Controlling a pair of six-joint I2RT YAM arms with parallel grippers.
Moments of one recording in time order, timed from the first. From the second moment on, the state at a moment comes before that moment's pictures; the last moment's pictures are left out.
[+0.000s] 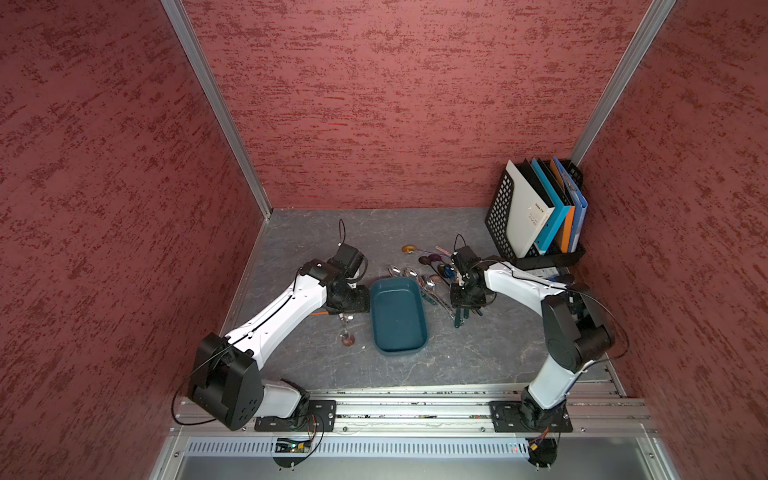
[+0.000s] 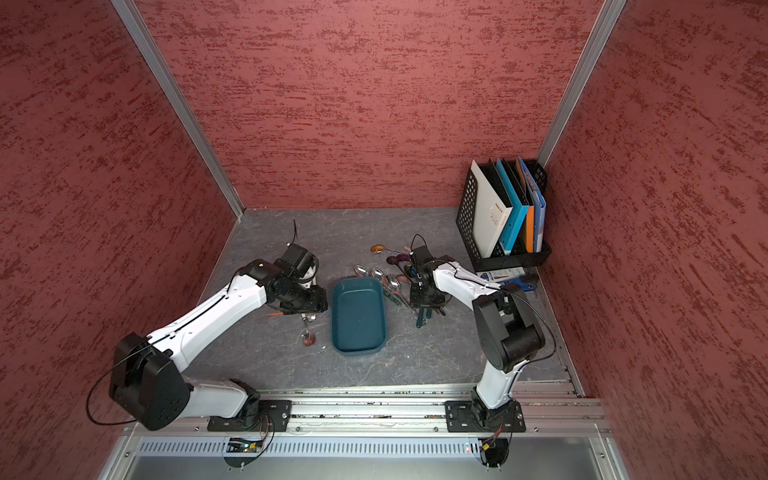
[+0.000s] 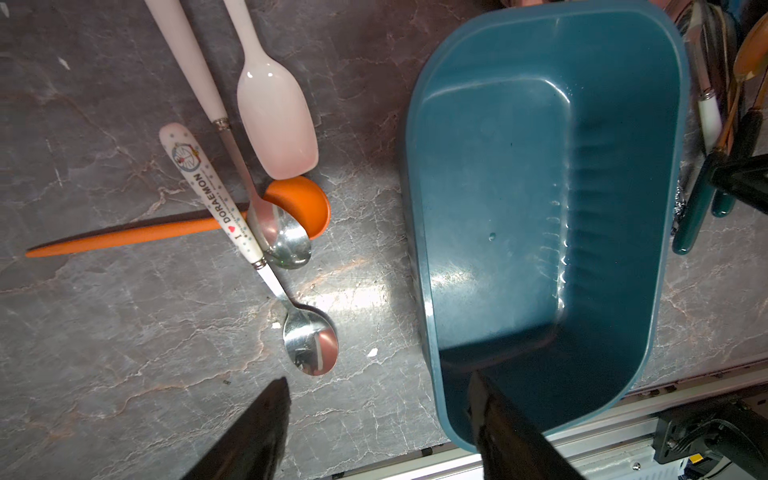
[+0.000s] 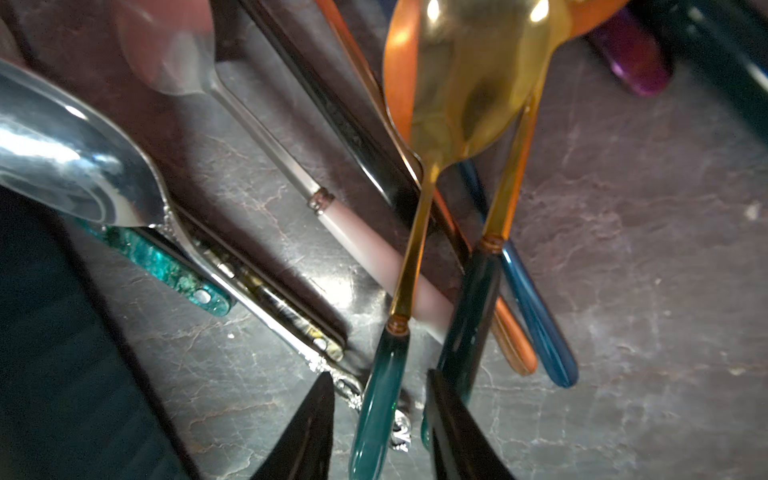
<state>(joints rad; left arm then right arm) -0.47 1.38 1.11 -1.02 0.10 -0.47 0.42 1.76 1.13 -0.79 -0.06 0.49</state>
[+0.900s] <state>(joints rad) -0.45 1.35 1.08 -1.02 0.09 -0.50 0.41 1.78 1.09 -0.76 -0.04 0.51</state>
